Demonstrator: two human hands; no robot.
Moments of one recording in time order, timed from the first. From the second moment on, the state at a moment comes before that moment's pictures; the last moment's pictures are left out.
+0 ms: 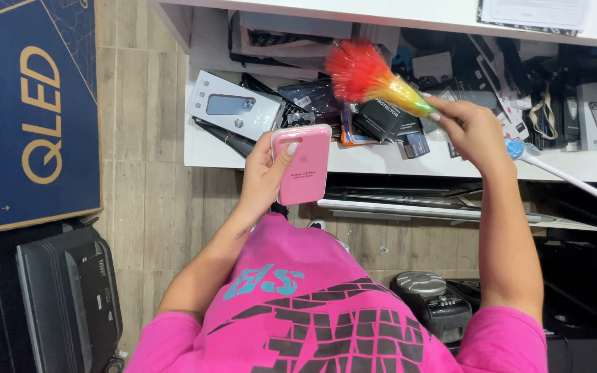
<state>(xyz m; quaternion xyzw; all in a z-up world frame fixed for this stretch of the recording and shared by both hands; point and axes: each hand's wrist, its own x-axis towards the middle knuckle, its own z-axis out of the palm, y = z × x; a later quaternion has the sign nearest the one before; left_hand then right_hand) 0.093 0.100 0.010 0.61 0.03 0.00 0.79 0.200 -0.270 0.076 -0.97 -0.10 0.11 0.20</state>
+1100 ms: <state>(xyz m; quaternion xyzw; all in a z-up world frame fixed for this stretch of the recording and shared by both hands) 0.102 0.125 0.023 0.57 0.05 0.04 0.82 0.260 -0.254 -0.105 -0.96 -0.08 -0.24 0.15</state>
